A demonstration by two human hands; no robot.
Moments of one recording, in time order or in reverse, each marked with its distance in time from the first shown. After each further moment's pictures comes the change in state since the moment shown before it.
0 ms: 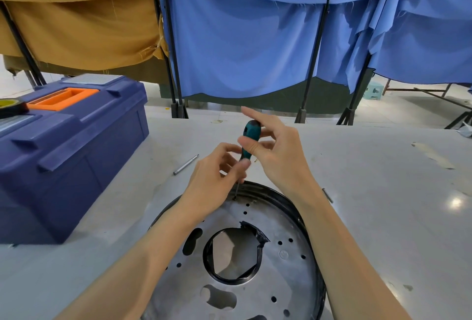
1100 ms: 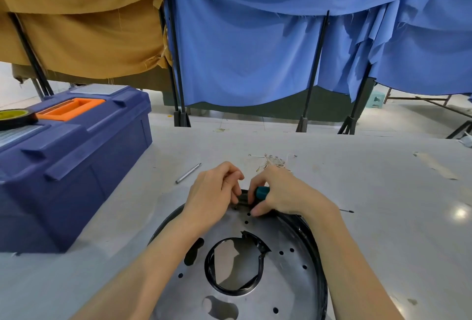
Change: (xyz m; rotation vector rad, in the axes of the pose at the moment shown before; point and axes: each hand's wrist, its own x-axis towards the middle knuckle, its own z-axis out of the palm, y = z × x) left_hand 0.001 -0.008 0.001 0.170 0.017 -0.088; right_hand 0.000 0.024 -0.014 -0.584 -0.640 0.282
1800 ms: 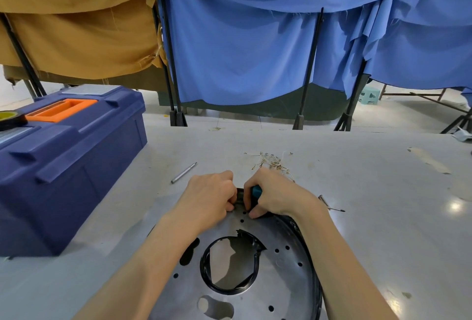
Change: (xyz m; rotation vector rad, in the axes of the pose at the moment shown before) left_hand 0.003 0.016 -0.009 0.985 -0.352 0.242; right_hand 0.003 0.000 0.007 -0.030 -0.035 0.044
